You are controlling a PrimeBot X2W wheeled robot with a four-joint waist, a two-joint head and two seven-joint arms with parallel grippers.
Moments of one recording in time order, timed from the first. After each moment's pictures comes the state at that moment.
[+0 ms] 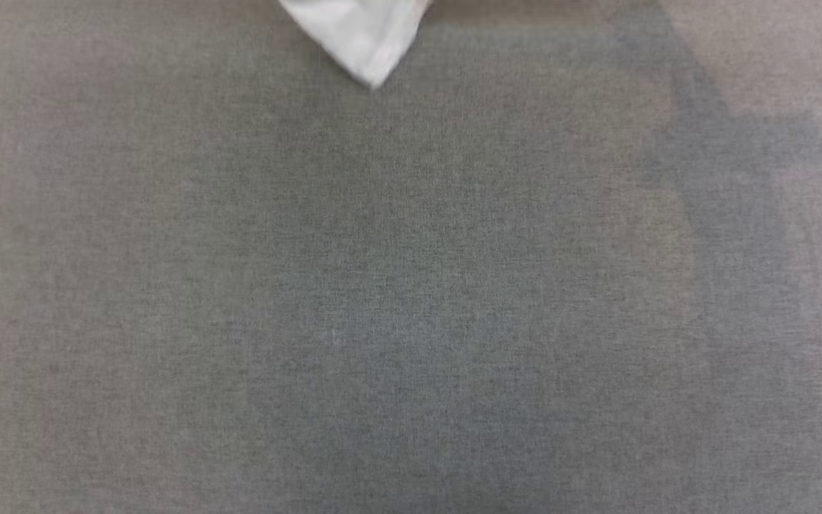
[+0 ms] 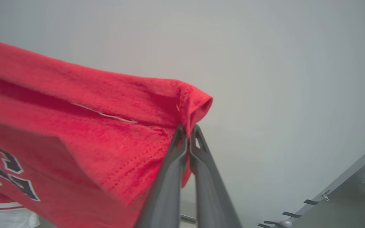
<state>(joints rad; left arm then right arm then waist) -1.45 0.46 -0.27 0.58 -0.47 -0.06 -0.06 -1.43 -0.48 0.26 0.61 0.41 0.13 0.29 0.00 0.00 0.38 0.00</state>
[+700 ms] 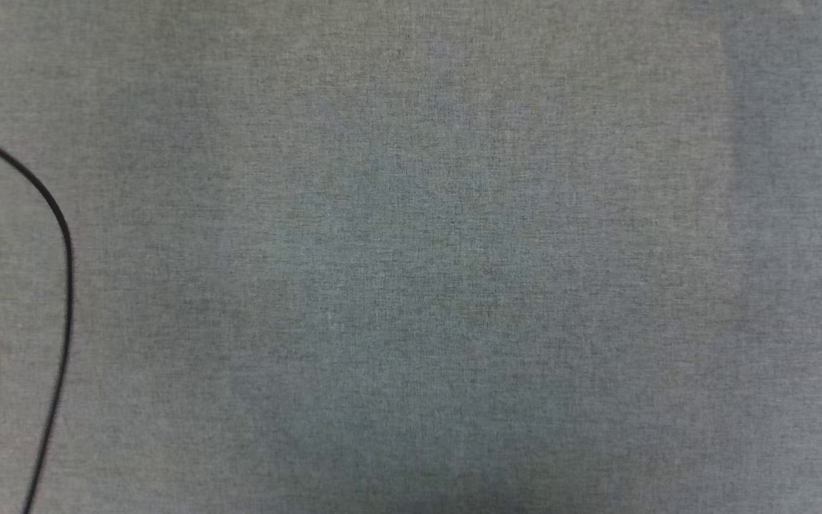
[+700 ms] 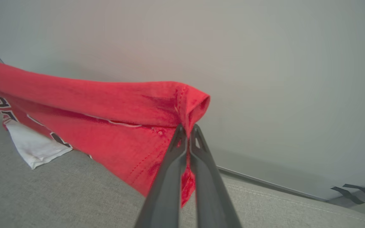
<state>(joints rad) -1.41 0.40 -0.27 0.91 -0.56 -0.12 -0.22 -1.44 -0.37 0.37 0.82 0.44 0.13 0.12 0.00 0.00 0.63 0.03</state>
